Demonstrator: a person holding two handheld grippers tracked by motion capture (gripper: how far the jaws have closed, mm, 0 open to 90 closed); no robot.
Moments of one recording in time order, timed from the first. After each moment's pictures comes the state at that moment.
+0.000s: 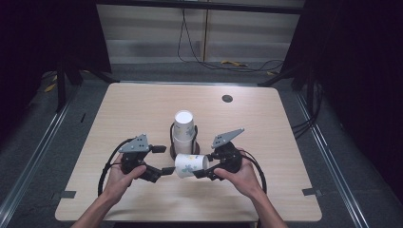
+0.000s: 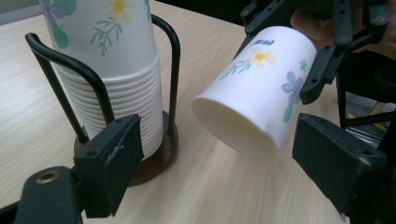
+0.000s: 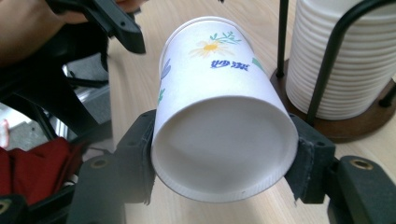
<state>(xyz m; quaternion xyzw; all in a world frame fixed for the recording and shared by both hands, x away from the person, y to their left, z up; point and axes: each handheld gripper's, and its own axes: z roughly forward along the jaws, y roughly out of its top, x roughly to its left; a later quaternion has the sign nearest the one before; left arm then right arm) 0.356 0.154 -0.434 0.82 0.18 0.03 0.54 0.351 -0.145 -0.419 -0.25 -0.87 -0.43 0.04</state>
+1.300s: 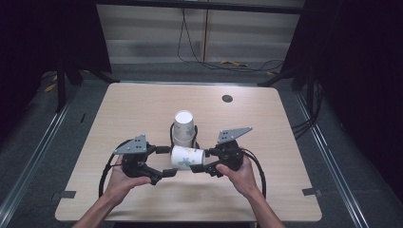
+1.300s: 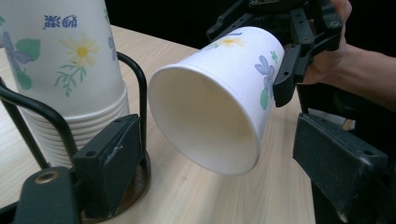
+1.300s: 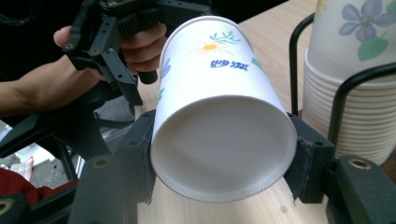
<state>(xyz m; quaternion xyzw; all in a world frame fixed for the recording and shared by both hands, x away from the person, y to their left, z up) 0.348 0.150 -0.426 0.79 0.16 0.00 0.59 0.350 -0.148 -0.410 -0.24 -0.82 -0.52 0.06</state>
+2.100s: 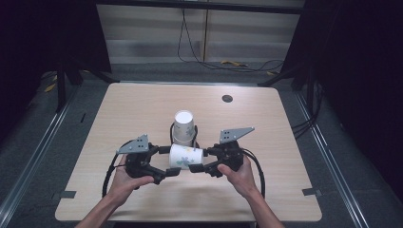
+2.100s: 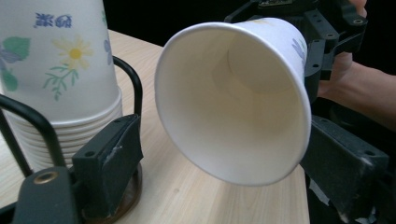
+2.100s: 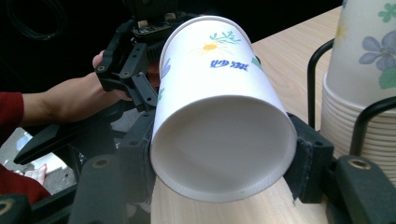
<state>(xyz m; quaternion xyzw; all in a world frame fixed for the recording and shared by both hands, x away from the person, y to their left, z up) 0.349 0.143 -0.432 0.77 0.17 -0.02 0.61 0.347 -0.147 -0.405 -0.22 -0.80 -0.56 0.07</state>
